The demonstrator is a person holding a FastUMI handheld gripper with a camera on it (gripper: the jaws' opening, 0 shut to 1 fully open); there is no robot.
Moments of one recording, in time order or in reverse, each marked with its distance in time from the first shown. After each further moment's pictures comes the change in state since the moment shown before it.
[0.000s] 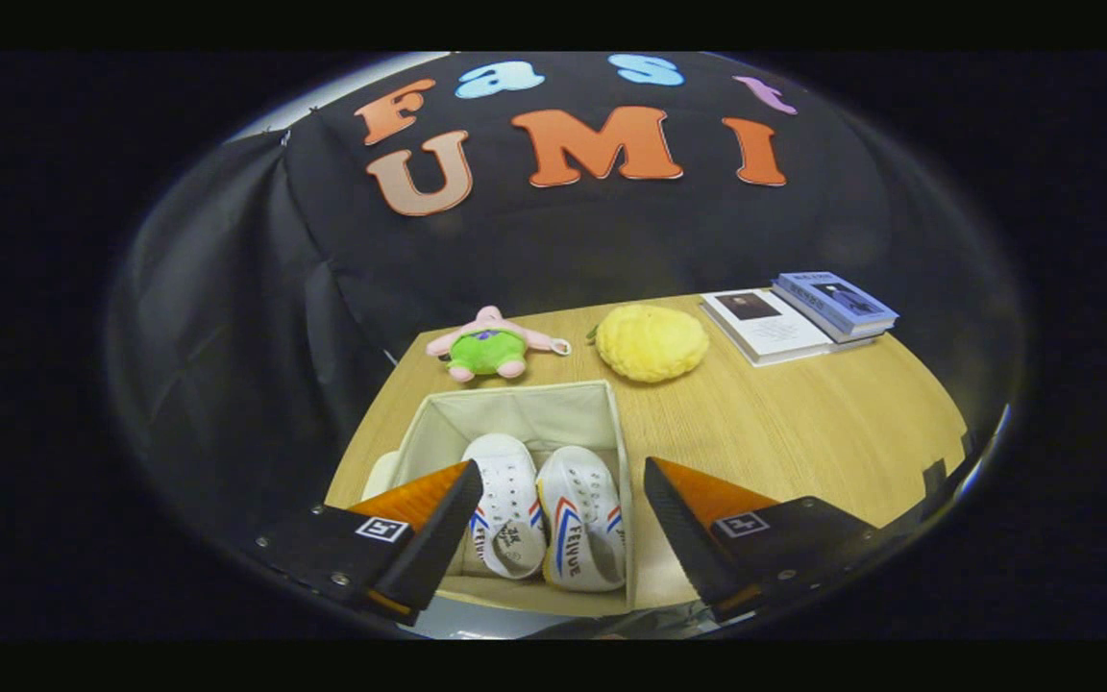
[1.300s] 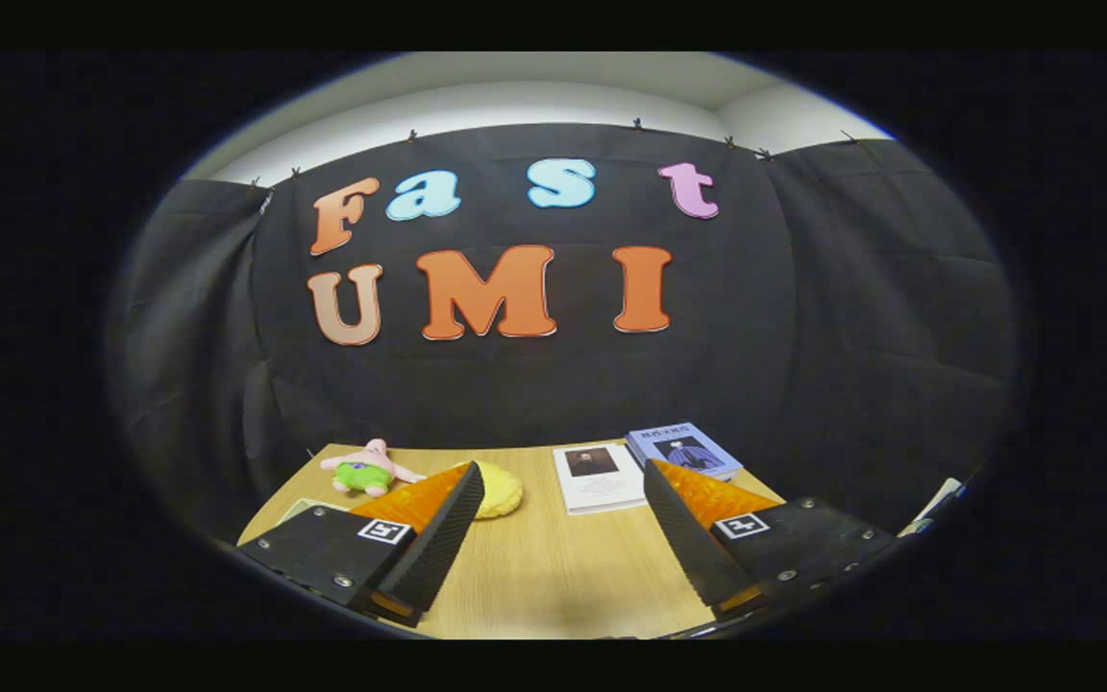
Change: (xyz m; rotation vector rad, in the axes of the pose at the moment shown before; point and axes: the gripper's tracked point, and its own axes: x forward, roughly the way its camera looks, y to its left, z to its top) arm -0.115 -0.233 0.185 -0.074 -0.438 -0.181
